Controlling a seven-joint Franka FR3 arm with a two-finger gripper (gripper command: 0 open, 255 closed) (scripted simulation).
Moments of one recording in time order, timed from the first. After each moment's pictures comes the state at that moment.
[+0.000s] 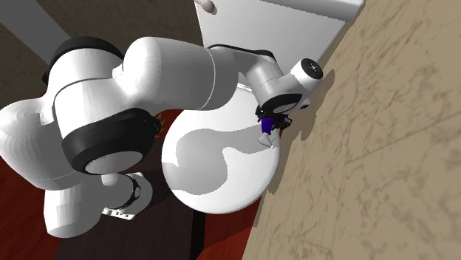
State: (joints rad) arm 0.34 0.47 0.11 -1.79 0.06 2.11 -0.66
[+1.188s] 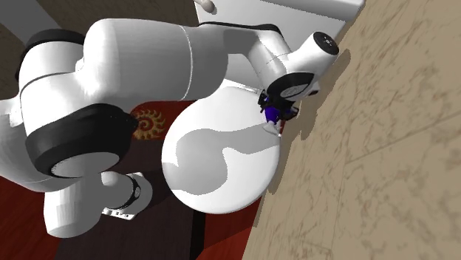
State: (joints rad) arm 0.34 0.37 0.11 -1.72 0.07 1.96 -0.65
